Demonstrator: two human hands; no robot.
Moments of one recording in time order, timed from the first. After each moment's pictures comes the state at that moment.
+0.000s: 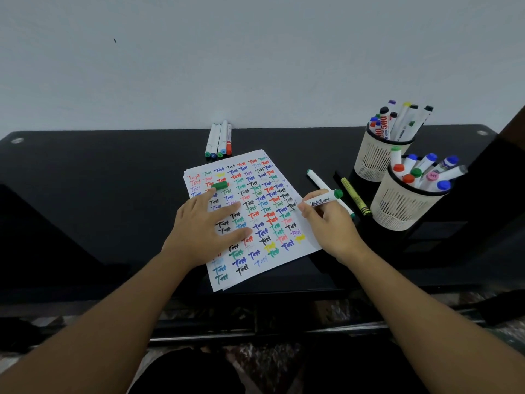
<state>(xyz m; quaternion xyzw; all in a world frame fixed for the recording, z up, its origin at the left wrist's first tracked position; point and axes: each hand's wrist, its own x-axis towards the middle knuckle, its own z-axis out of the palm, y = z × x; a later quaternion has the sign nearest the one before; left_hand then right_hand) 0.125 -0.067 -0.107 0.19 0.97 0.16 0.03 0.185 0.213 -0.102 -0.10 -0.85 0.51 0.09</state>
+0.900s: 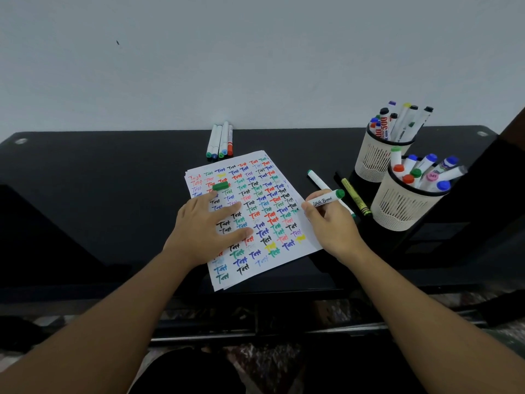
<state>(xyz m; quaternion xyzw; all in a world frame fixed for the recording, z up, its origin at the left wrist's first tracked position) 0.122 -0.069 -0.111 0.19 0.97 0.15 0.02 0.188 0.211 -0.097 -0.10 -0.87 0.47 0.11</state>
